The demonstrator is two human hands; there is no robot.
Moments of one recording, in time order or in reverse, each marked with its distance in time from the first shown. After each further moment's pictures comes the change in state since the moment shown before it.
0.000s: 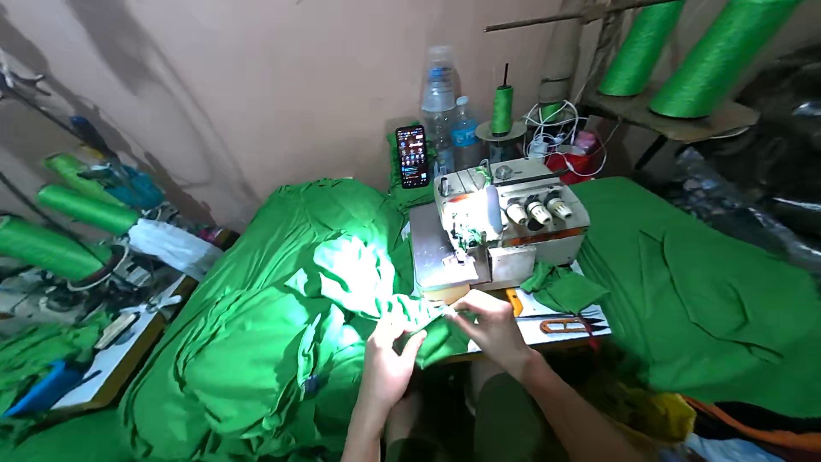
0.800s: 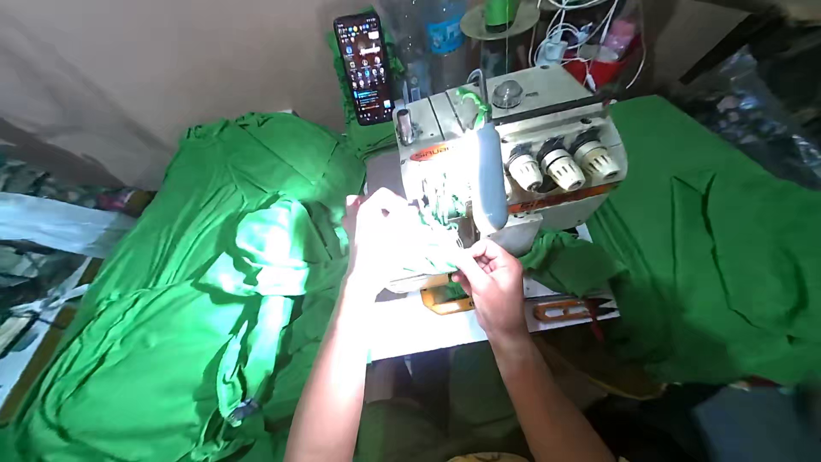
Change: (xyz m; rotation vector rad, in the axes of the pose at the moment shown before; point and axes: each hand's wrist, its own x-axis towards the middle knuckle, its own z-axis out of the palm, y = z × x) left_hand 0.140 -0.002 0.058 0.112 -0.079 0.017; right_hand 0.027 0.023 0.004 0.521 0.355 0.696
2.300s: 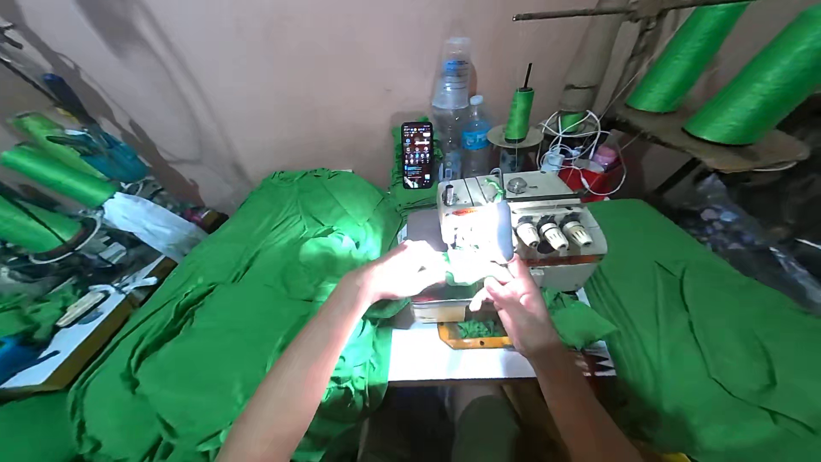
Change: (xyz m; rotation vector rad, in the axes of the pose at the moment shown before) left_hand 0.023 0.033 -0.073 0.139 -0.712 0.317; right_hand 0.014 -0.059 -0.012 0.076 -0.467 -0.150
